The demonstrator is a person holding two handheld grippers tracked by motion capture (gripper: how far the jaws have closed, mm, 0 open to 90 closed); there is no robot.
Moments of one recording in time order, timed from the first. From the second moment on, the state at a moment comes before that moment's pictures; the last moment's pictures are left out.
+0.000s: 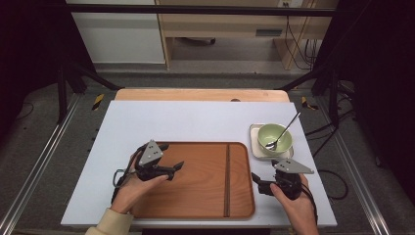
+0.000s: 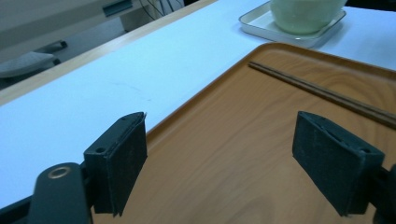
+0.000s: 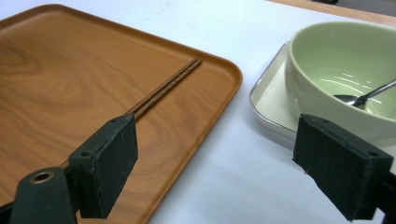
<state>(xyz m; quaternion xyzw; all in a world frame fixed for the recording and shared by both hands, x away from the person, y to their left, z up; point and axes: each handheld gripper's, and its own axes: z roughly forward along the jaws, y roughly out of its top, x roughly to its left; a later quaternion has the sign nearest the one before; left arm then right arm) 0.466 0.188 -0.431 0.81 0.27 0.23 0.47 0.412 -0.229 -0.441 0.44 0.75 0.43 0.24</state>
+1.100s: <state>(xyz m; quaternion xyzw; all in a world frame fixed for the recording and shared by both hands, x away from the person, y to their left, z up) 0.457 0.300 -0.418 0.72 0.33 0.29 0.54 0.425 -0.271 -0.413 0.46 0.75 0.41 0.25</state>
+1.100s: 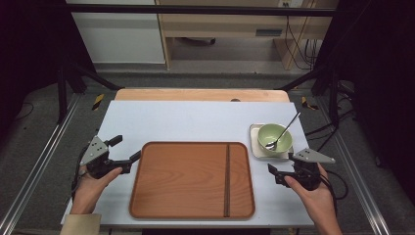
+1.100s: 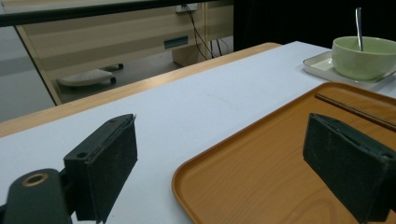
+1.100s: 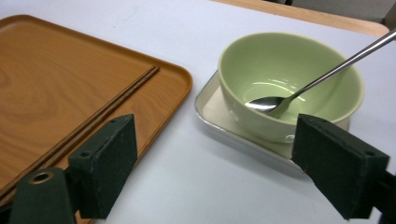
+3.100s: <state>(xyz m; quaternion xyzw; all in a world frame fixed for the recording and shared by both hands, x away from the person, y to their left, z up) 0.457 0.317 -0.425 0.71 0.35 0.29 0.54 0.572 -0.355 -0.419 0.53 0.66 0.51 0.17</state>
